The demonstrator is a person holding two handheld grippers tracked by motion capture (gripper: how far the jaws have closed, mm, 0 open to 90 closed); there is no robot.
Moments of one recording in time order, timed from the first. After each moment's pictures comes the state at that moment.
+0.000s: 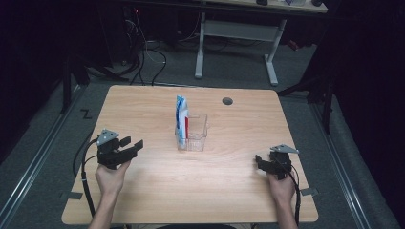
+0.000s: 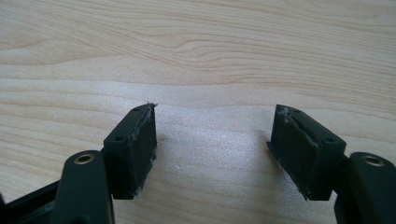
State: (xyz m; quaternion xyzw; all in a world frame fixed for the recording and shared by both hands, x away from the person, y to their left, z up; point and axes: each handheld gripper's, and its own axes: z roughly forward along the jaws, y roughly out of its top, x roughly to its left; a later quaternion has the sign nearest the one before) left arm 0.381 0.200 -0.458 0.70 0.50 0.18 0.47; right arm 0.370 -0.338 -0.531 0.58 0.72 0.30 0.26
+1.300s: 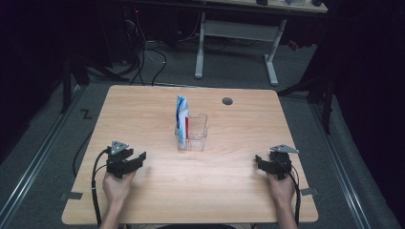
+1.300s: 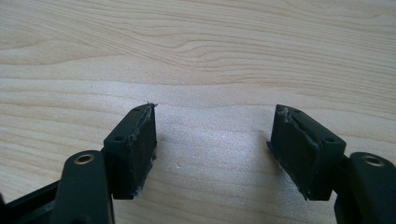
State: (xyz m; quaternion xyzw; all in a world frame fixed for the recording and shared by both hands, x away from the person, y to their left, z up) left arm 0.380 0.189 -0.511 0.72 0.53 0.19 0.40; right arm 0.370 -0.338 -0.531 0.57 0.72 0.30 0.26
